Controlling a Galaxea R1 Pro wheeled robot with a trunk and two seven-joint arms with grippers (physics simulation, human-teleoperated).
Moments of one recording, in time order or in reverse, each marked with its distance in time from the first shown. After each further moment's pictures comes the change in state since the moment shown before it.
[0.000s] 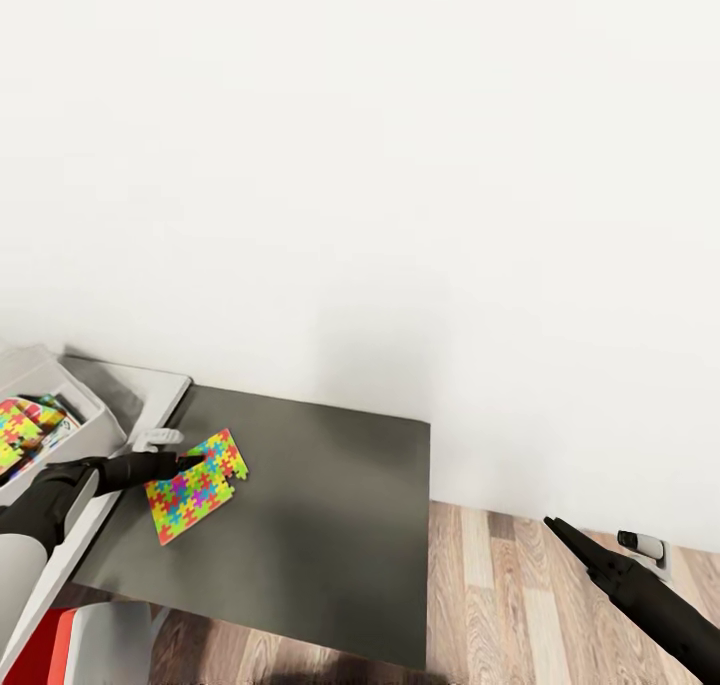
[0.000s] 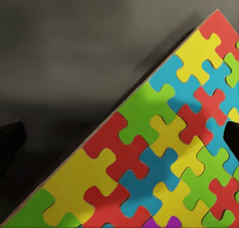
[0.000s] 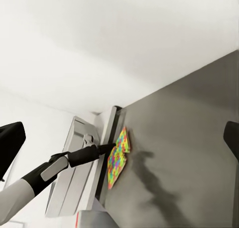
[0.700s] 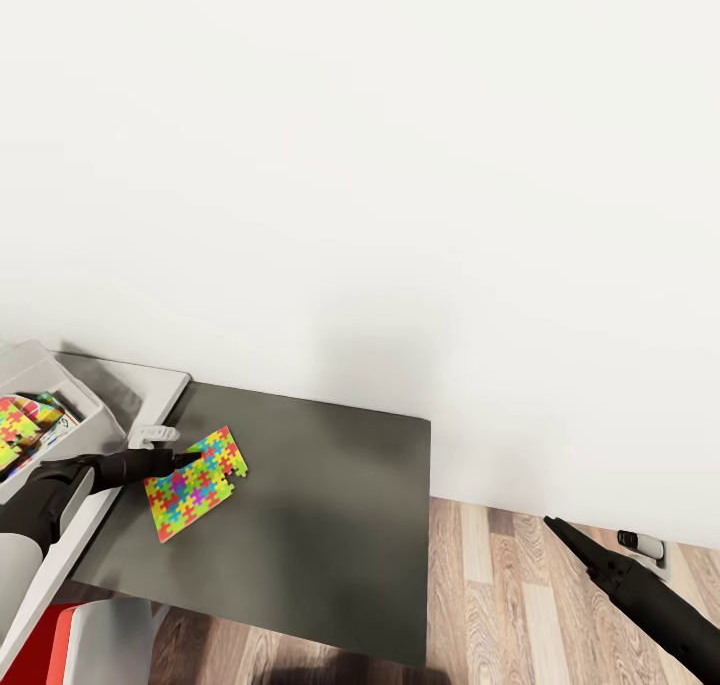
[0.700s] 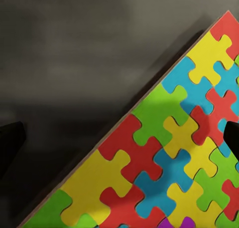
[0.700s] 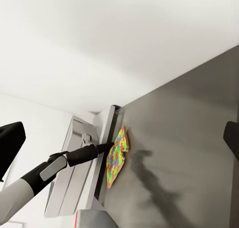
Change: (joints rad) left arm 0.000 0.011 -0.002 -0.015 0.002 -0.005 -0.002; right arm 0.000 0.001 0.000 -0.001 0.000 -0.002 0.001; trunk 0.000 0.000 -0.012
